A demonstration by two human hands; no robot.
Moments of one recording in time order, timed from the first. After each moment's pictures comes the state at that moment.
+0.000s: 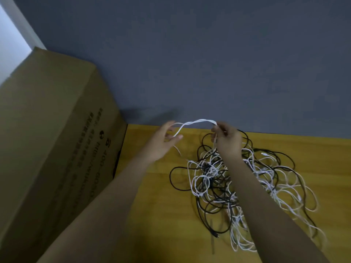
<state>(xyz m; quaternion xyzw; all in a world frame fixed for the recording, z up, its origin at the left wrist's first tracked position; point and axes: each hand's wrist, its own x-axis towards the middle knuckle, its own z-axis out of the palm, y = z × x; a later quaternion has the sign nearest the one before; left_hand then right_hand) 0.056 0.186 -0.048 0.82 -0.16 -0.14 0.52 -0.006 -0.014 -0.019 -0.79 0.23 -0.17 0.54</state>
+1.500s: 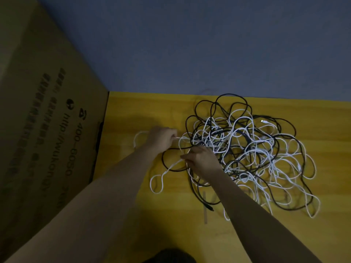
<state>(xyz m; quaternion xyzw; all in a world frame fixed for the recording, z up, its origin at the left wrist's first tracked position) 0.037 0.143 -0.154 0.93 -0.30 -0.19 0.13 -0.086 -0.008 -0.151 -0.98 -0.08 0.11 0.14</state>
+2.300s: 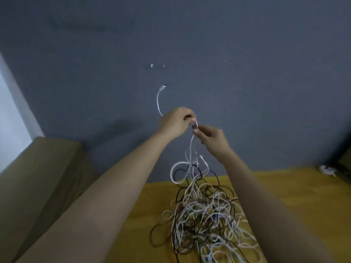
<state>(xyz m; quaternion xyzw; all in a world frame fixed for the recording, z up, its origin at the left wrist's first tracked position) 0.027 0.043 0.226 0.84 -0.39 0.09 0.37 -0.071 -0.075 0.190 -0.81 0.09 -0.23 0.53</state>
